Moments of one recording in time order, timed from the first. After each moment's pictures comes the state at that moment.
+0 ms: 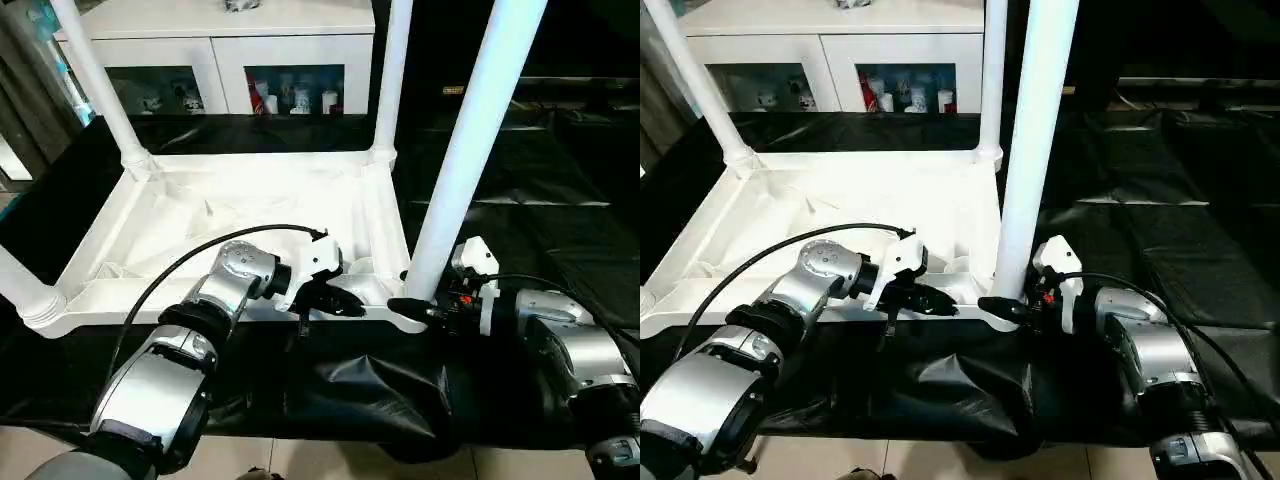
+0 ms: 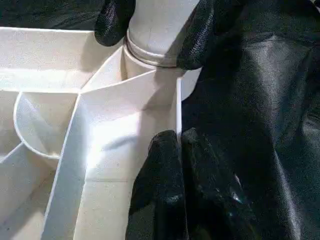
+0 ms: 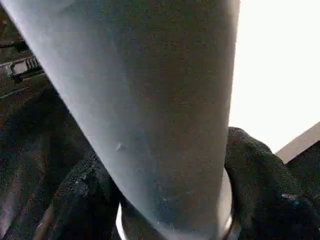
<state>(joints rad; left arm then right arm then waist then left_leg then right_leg) -0.84 0.15 -0.21 1.12 0.10 -0.21 -1.29 -0.36 -0.44 0.07 0.43 0.25 0.19 1.10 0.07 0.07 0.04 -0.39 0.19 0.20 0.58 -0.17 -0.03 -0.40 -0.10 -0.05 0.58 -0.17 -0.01</state>
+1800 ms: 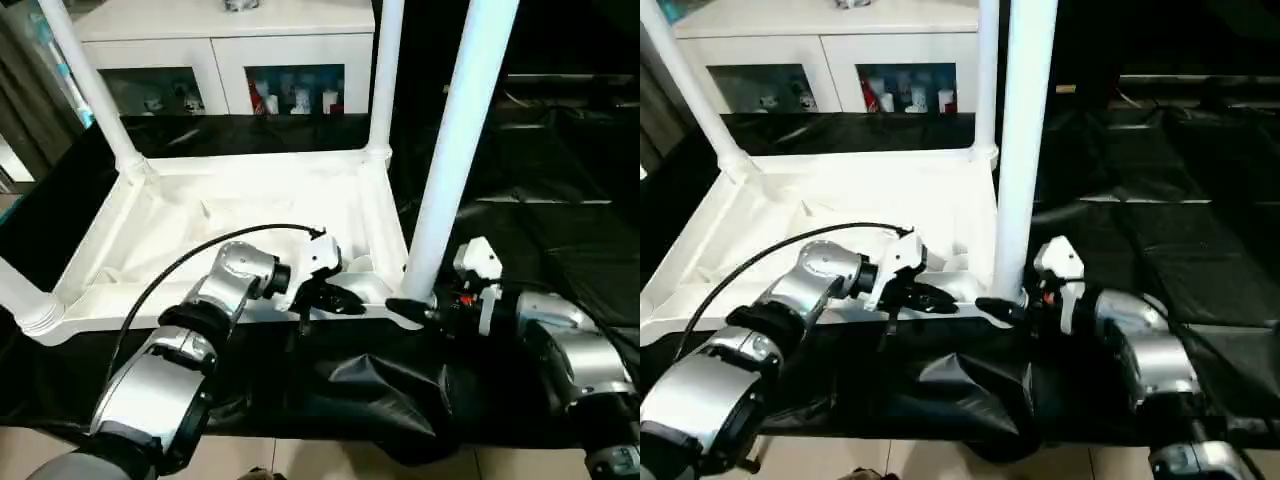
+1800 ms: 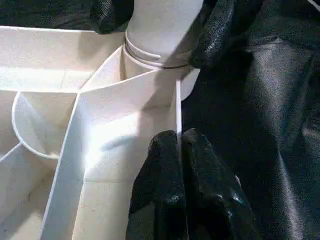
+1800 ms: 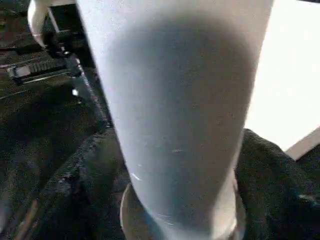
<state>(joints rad) -0.84 0.15 -0.20 1.12 0.08 -0.19 -1.32 -0.35 -0.44 0.07 0.40 0.24 0.14 1.10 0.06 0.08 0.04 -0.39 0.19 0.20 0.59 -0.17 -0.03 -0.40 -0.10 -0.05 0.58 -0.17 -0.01</state>
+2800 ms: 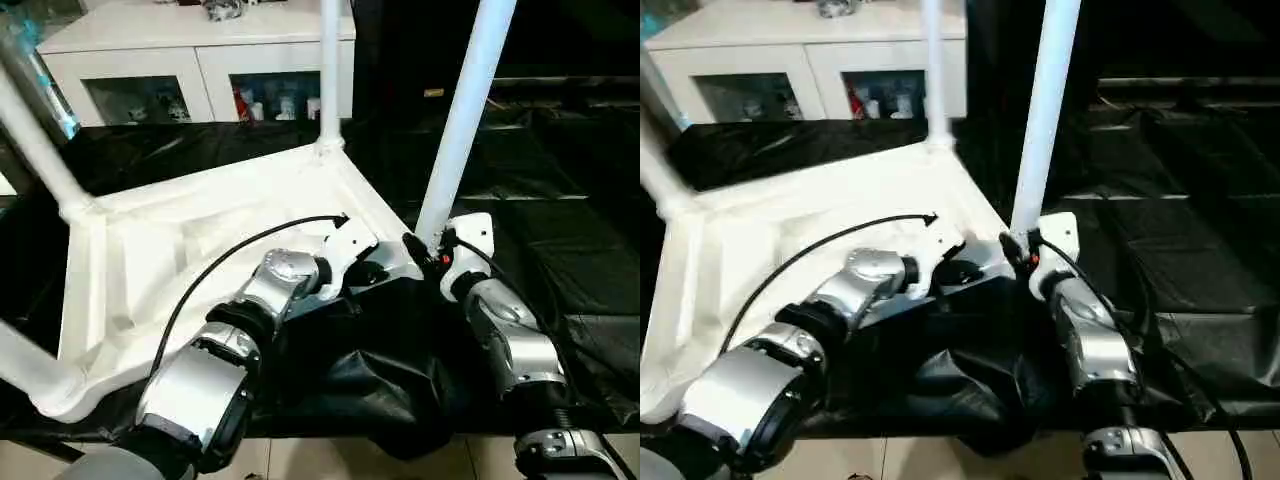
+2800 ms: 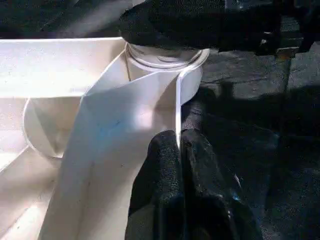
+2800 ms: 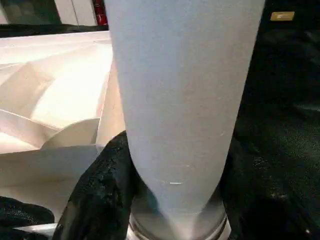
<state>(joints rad) -0.92 -0.03 -0.16 1.22 0.11 -0.09 -0.78 -0.42 -0.14 -0.07 0.50 0.09 0.09 0.32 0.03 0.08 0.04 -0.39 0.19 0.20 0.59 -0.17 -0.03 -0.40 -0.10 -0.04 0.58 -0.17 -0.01</state>
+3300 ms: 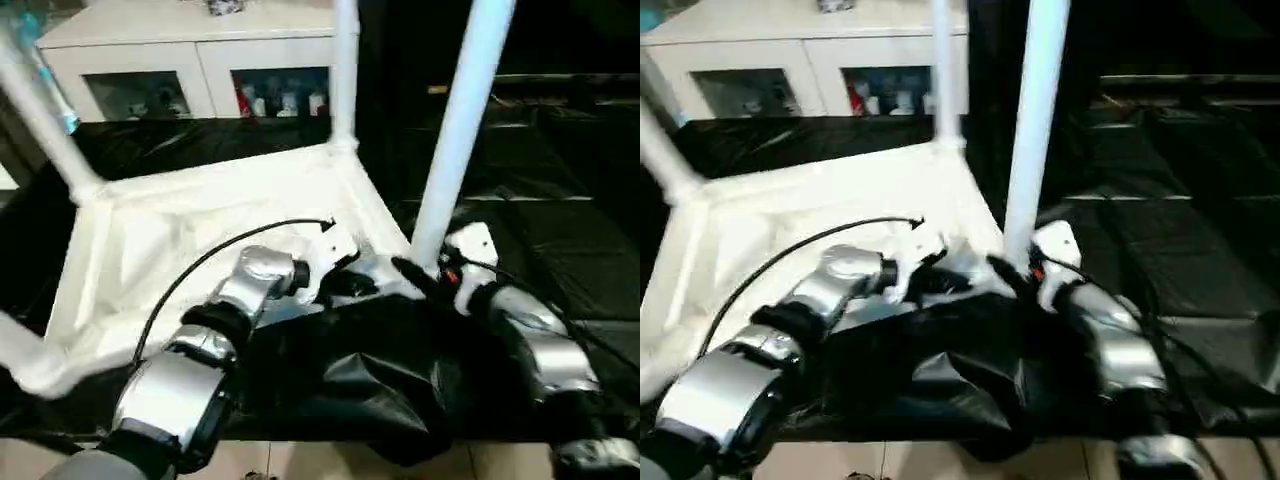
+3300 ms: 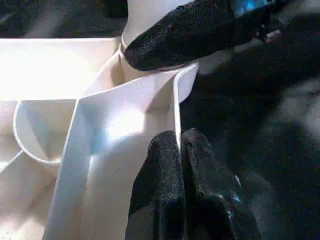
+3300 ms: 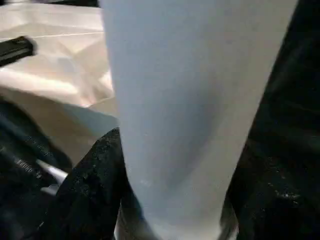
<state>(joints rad) -0.87 0.07 -0.17 1.16 0.10 -0.16 -1.09 -0.35 -0.33 -0.01 0.43 0.16 0.07 0.72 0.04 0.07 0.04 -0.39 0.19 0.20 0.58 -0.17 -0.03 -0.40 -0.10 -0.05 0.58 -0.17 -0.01</state>
